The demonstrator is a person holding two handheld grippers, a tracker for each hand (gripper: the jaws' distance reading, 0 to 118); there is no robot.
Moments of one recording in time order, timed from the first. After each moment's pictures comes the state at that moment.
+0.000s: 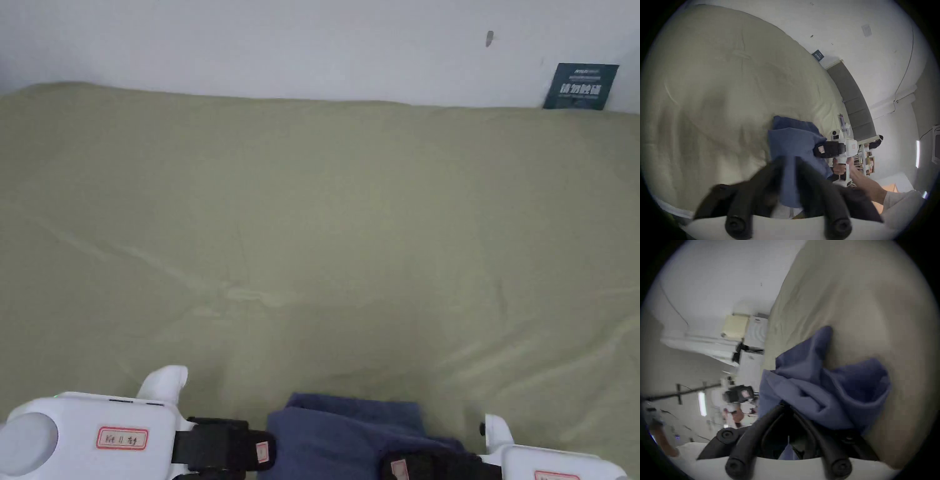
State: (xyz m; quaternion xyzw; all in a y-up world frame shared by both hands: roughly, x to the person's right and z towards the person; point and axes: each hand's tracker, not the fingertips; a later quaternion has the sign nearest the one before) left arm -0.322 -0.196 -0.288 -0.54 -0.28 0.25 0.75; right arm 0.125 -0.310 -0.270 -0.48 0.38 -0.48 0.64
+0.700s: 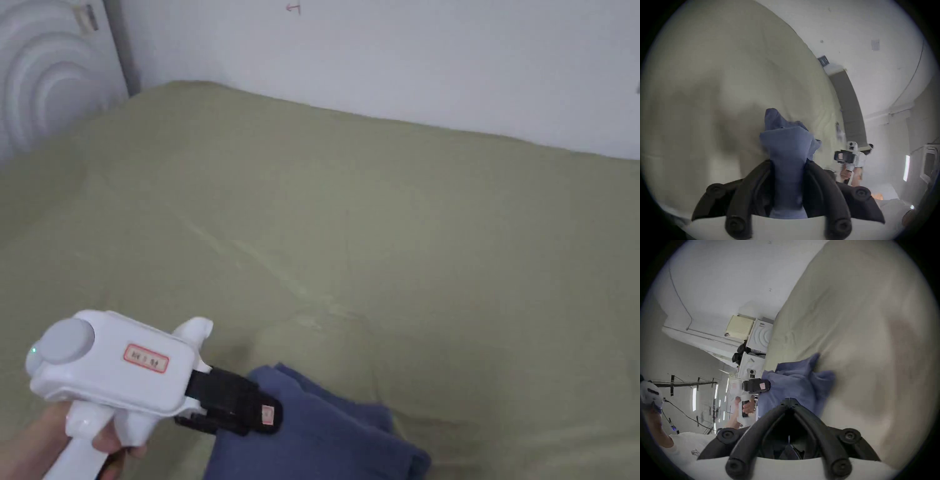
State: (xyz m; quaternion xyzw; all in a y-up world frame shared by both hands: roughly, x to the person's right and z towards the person) left arm -0.459 -0.167 -0.313 -0.54 -0.23 0.29 0.76; right arm 0.132 -0.217 -0.236 -0.43 0.34 -0.39 0.74
